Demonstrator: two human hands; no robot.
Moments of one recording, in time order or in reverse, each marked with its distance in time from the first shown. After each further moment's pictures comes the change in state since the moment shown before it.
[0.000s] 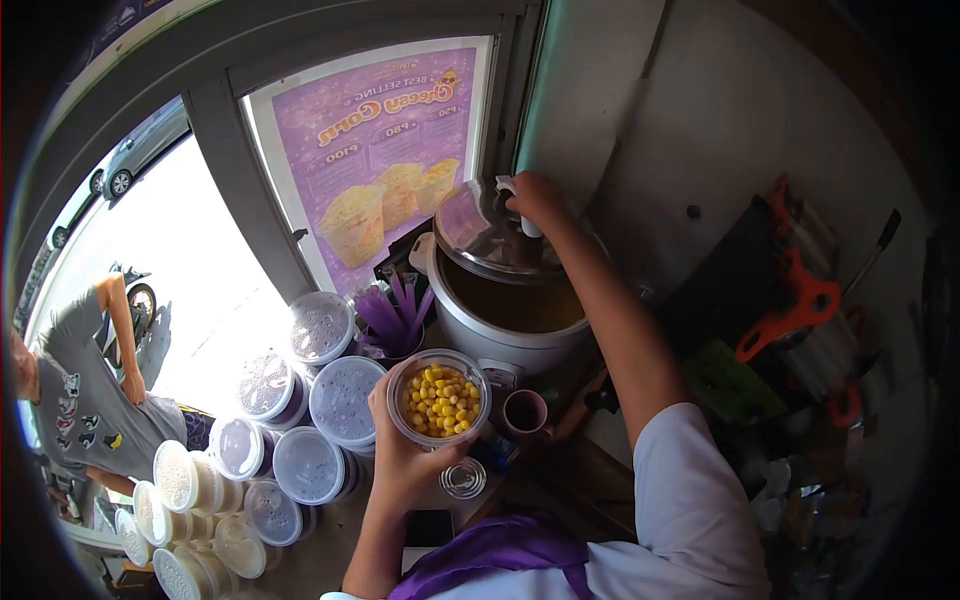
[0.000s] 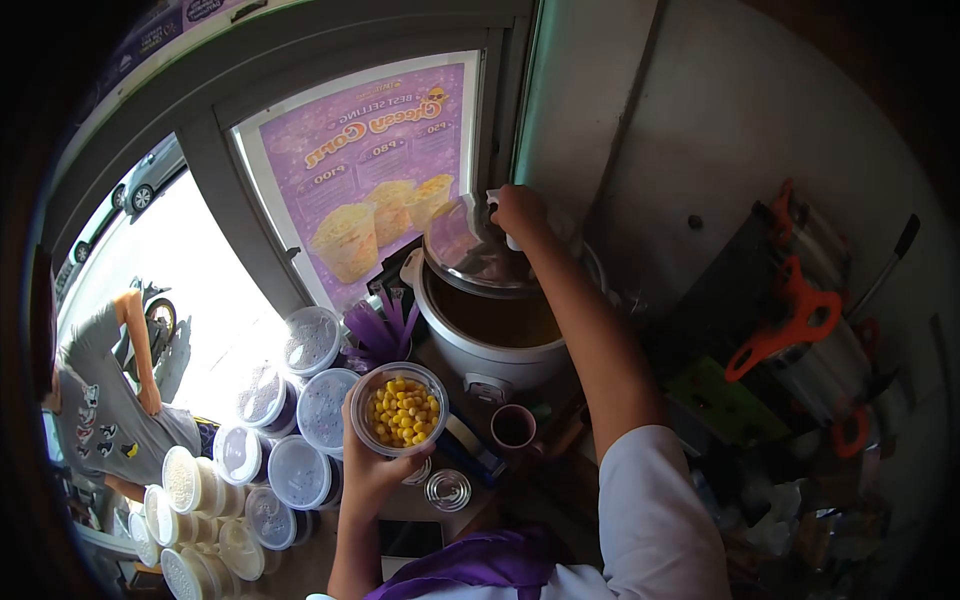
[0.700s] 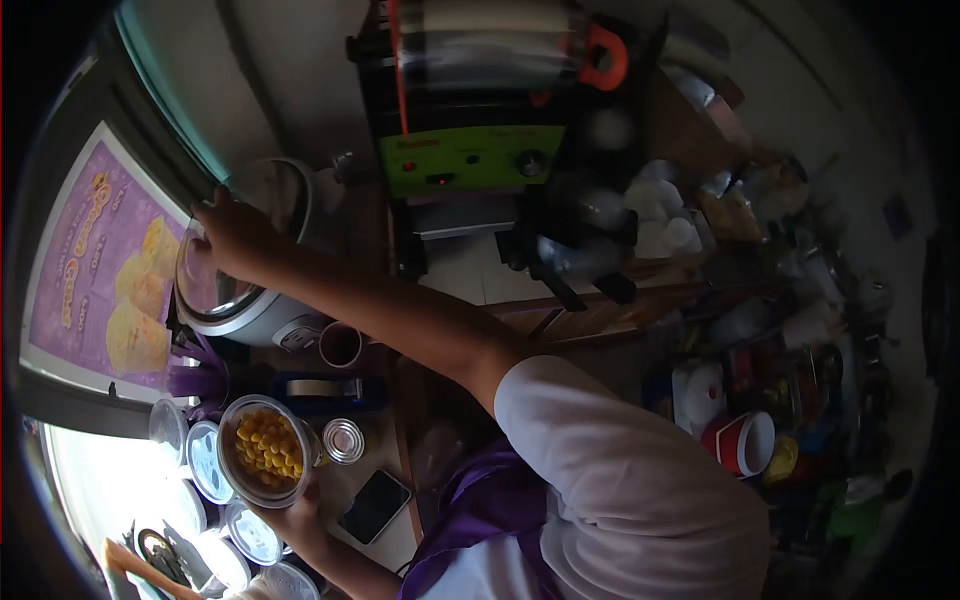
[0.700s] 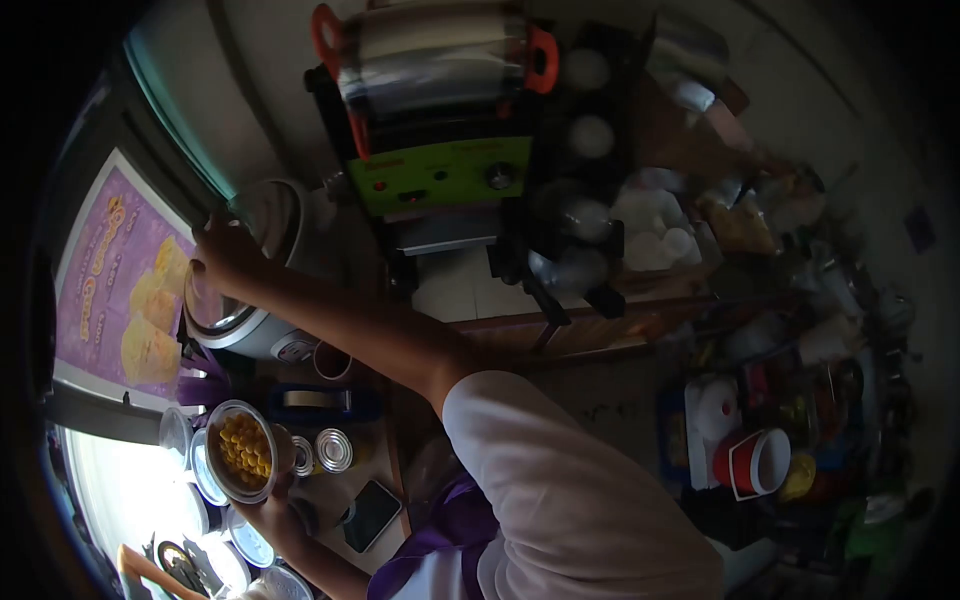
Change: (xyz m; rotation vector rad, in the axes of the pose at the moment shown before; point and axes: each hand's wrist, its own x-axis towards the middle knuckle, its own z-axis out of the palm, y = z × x) left_hand -0.069 -0.021 -0.018 0.042 -0.136 -0.151; right_hand -0.191 -0.035 -0.032 0.479 0.598 0.037
